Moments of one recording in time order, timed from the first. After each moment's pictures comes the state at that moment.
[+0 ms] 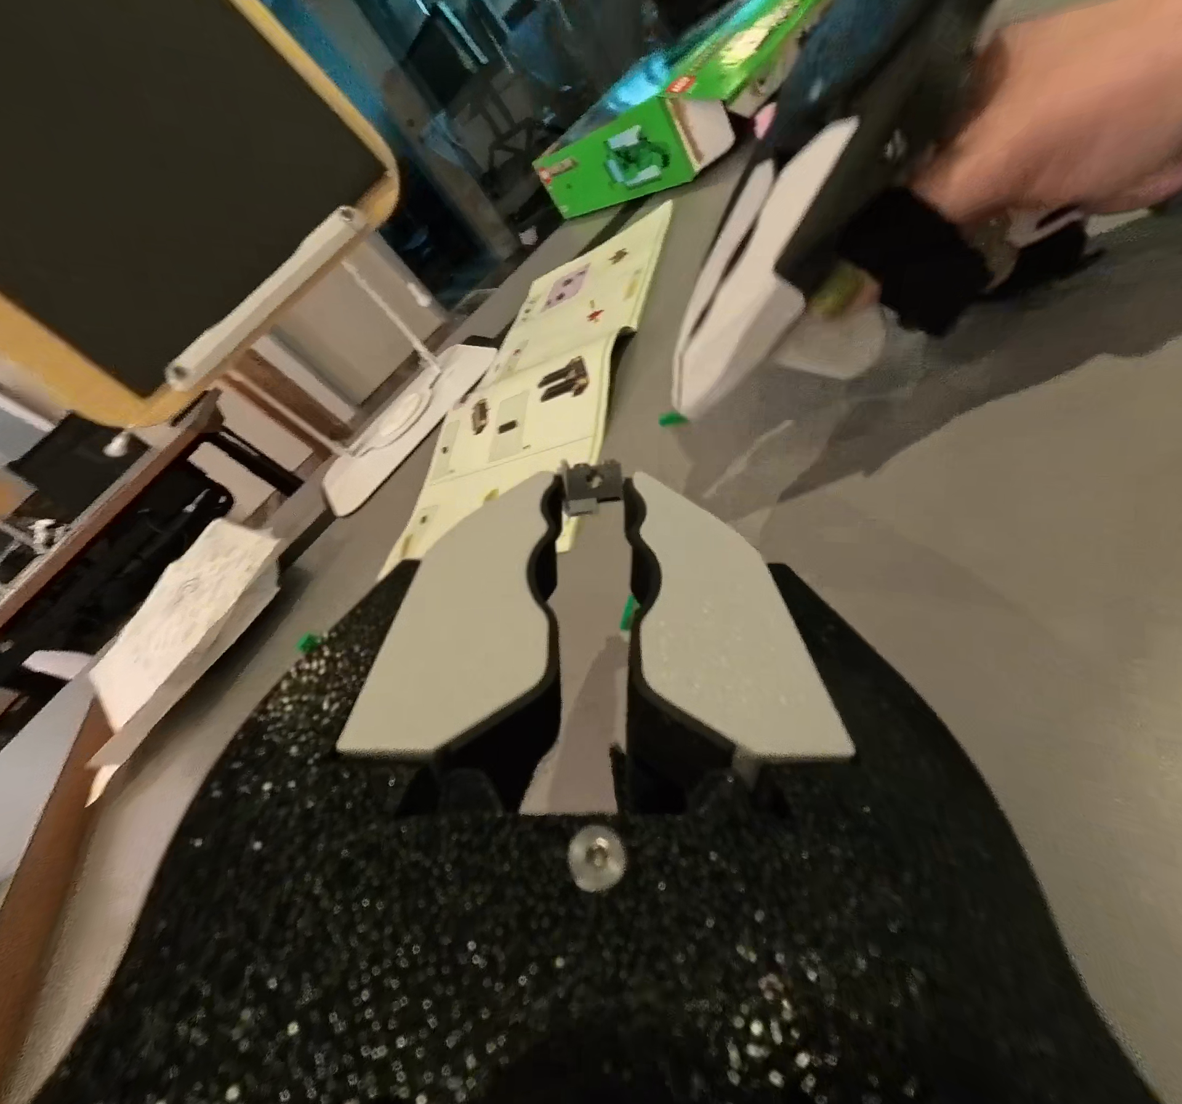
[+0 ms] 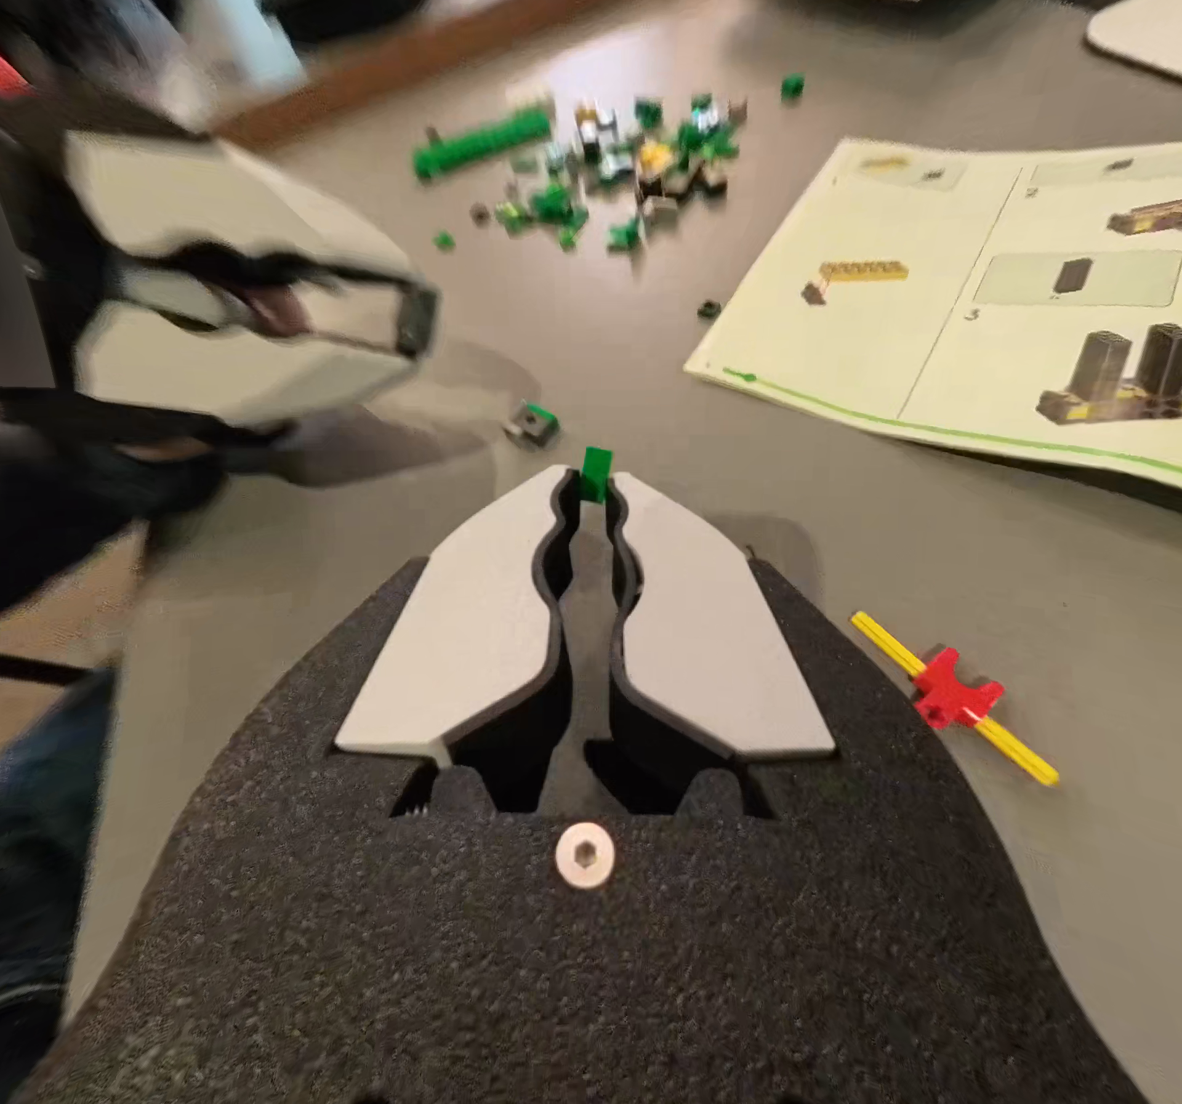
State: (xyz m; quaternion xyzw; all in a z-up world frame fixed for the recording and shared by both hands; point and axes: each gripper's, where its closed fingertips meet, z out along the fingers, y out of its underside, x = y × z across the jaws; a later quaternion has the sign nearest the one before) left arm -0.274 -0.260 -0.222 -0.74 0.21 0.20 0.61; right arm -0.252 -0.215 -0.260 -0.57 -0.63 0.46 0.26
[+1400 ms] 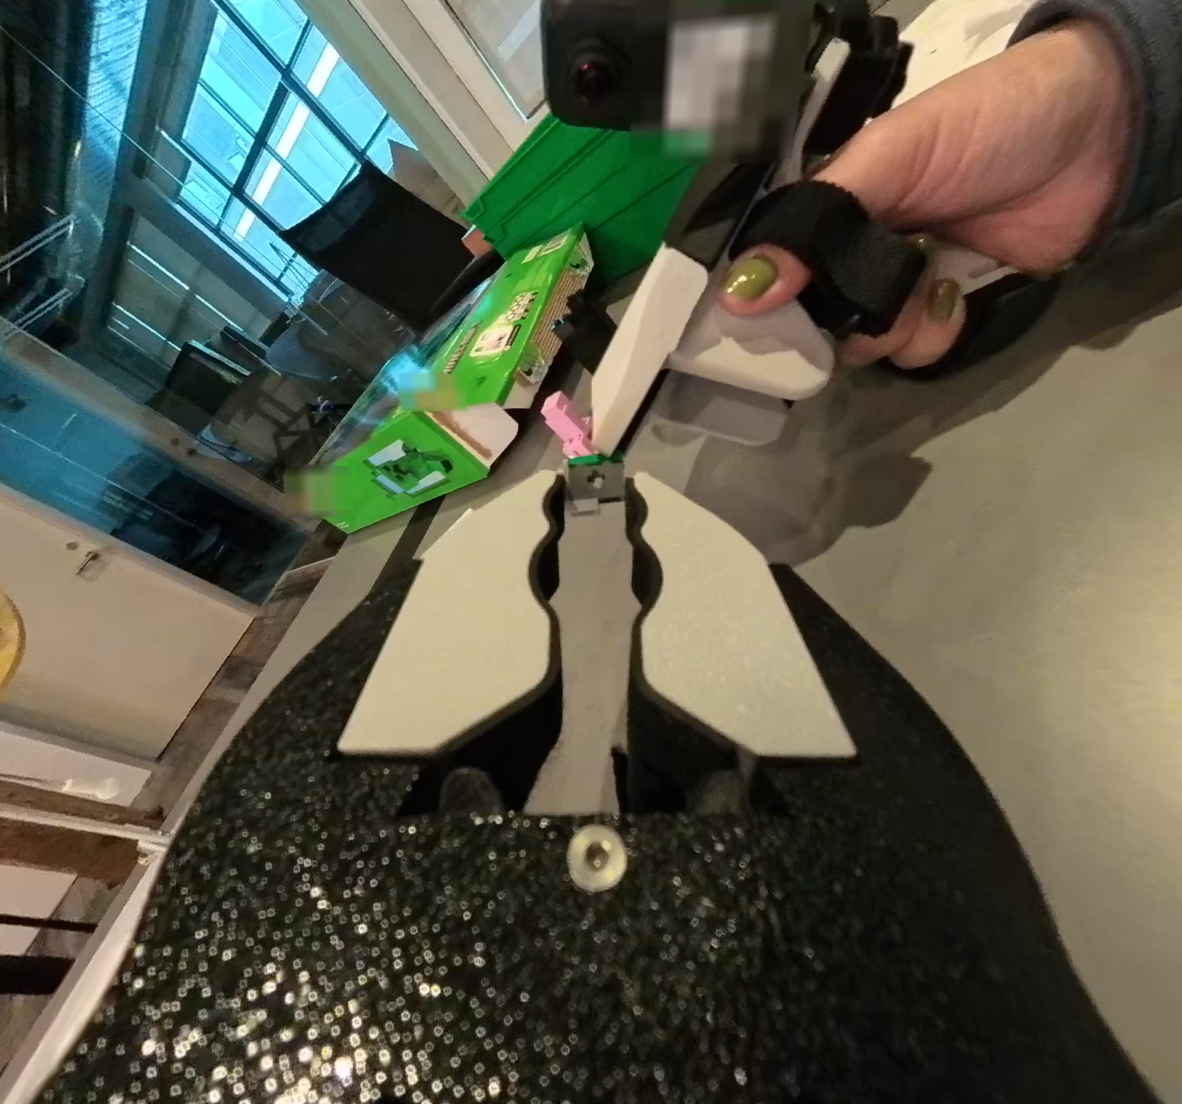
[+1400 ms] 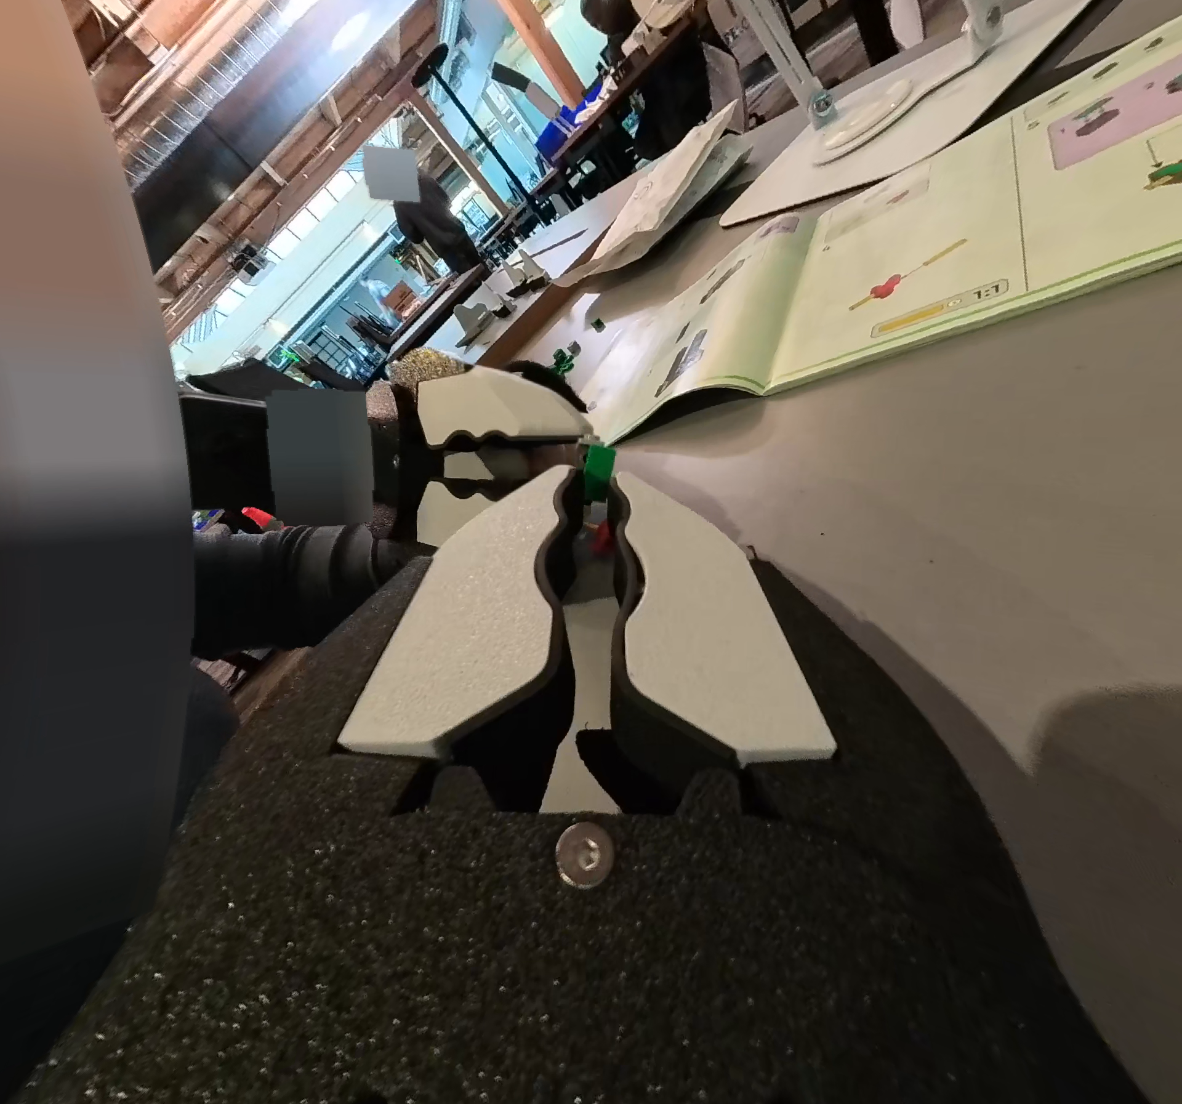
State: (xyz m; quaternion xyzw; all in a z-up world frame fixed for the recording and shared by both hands) left arm -0.149 -0.061 -0.226 -0.62 0.43 0.04 0.66; right arm -0.152 -0.061 -0.228 -0.63 -0.37 0.64 0.24
